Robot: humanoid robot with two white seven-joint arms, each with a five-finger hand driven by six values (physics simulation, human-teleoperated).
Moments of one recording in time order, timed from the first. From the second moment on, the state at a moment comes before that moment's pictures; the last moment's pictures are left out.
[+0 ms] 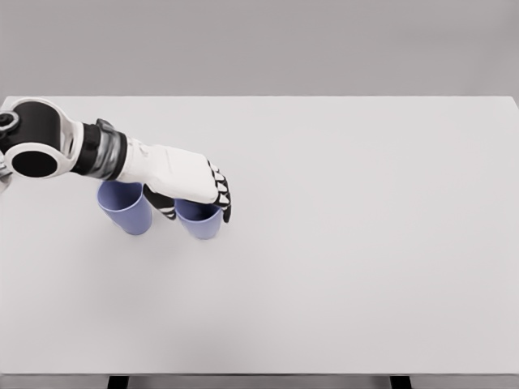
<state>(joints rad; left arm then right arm) -1.33 0.84 -1.46 -1.74 -0.13 -0.38 -0.61 0.00 0.00 -0.23 0.06 0.14 -0.08 0.04</state>
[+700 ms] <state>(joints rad) -1.41 0.90 -1.45 -1.76 -0.07 -0.44 -0.61 0.00 0.00 -0.23 0.06 0.14 -0.08 0.04</state>
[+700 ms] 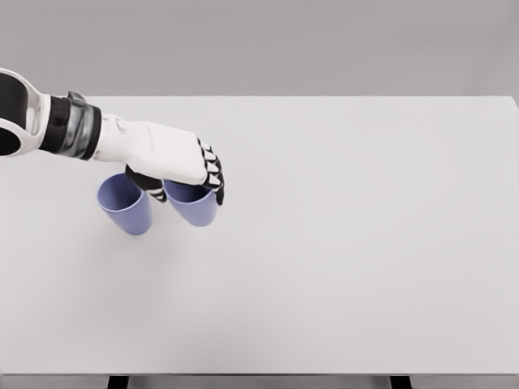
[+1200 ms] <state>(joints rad) -1.49 0.97 -1.45 -1.75 -0.01 -0.44 -0.61 0.00 0.00 -0.23 0.06 0.14 -0.08 0.04</state>
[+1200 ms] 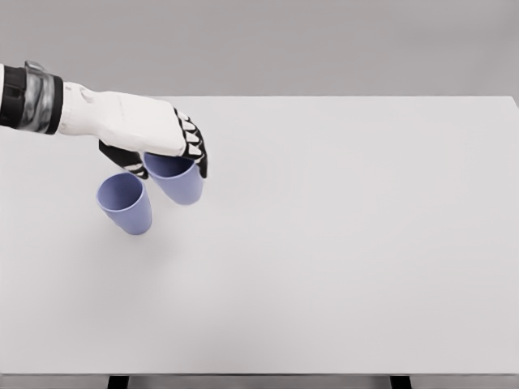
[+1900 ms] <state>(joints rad) -1.53 1.08 -1.44 -1.74 0.04 -0.44 -0.61 0.00 0.00 -0.23 0.06 0.14 -0.08 0.04</state>
